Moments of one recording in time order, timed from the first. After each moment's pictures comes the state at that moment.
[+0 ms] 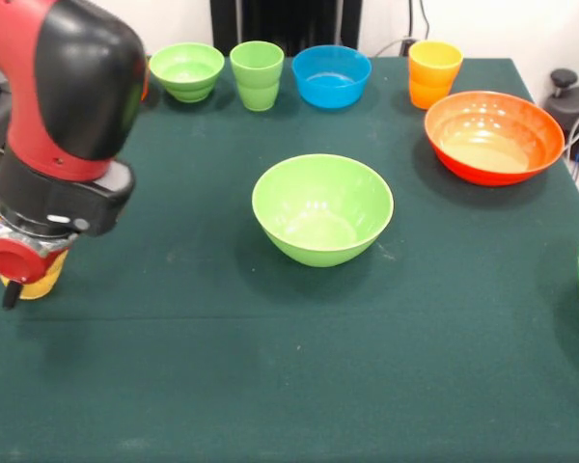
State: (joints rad) arm -0.21 0.07 -0.64 0.97 0.55 0.35 2.86
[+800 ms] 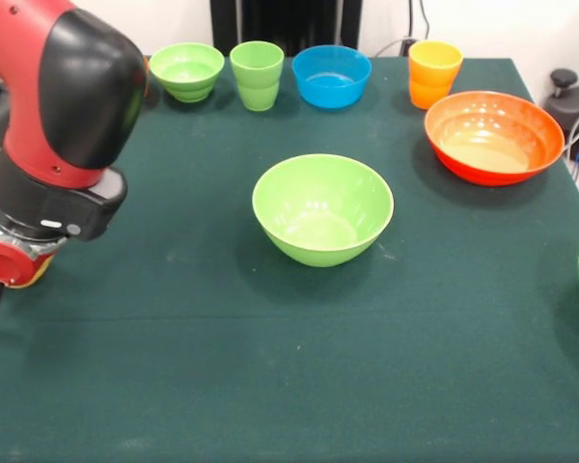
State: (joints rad) arm -0.21 0.12 -0.71 0.95 0.57 0.31 2.86
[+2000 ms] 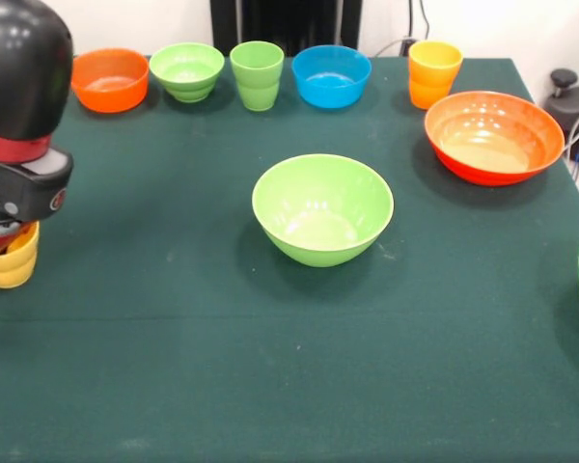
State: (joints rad) arm -0.37 -0.02 -0.44 1.05 0.52 0.28 2.86
